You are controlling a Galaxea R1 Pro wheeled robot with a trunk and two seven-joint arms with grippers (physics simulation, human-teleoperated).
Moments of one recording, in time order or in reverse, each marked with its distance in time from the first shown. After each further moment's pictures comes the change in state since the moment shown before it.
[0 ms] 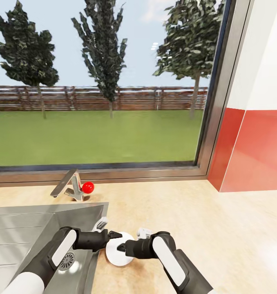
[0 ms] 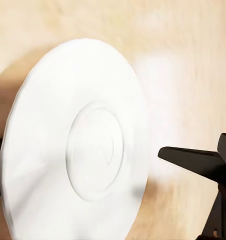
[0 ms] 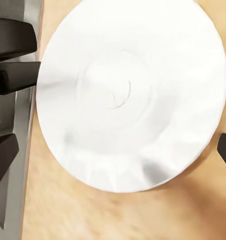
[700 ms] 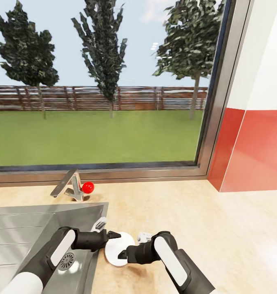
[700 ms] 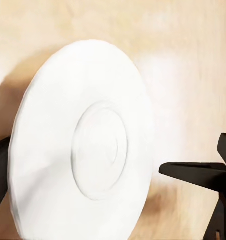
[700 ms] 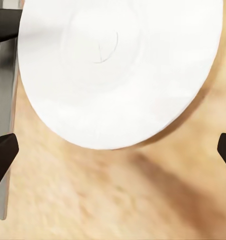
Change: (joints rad) left arm 0.000 0.009 0.000 0.000 -0.001 0.001 0.002; right arm 0.000 -0.016 0.003 -0.009 0.001 0.124 0.002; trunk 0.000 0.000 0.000
